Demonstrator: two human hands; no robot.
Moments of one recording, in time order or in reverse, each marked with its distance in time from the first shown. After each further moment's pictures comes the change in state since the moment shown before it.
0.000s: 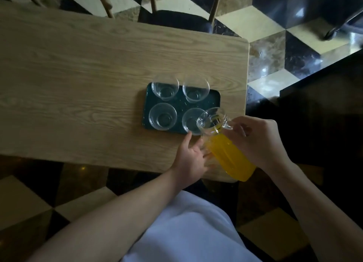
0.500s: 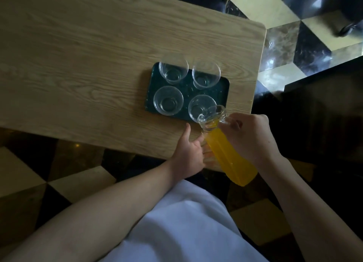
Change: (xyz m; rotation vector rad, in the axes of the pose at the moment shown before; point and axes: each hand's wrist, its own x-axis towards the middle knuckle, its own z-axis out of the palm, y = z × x) left_hand 0.012 -0.010 -0.027 -0.127 -0.052 -0.138; right_hand 0.007 -0.005 0.034 -0.135 -0.113 0.033
